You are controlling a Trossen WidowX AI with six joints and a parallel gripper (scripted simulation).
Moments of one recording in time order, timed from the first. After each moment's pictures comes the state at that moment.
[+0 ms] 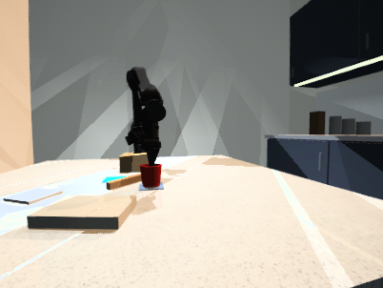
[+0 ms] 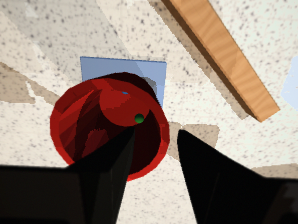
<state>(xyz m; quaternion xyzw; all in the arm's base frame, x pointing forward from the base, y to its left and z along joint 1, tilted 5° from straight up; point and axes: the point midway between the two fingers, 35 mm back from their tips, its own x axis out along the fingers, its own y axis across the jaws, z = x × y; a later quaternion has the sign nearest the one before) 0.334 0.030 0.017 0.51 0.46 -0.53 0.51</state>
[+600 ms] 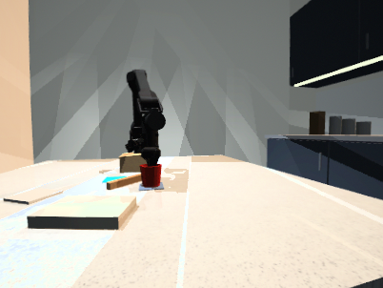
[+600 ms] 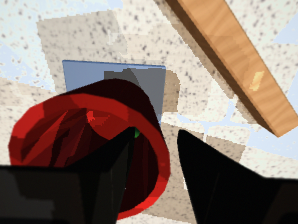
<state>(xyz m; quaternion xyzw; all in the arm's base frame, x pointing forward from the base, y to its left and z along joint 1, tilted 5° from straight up) 0.332 0.028 -0.009 0.51 0.46 -0.53 0.50</state>
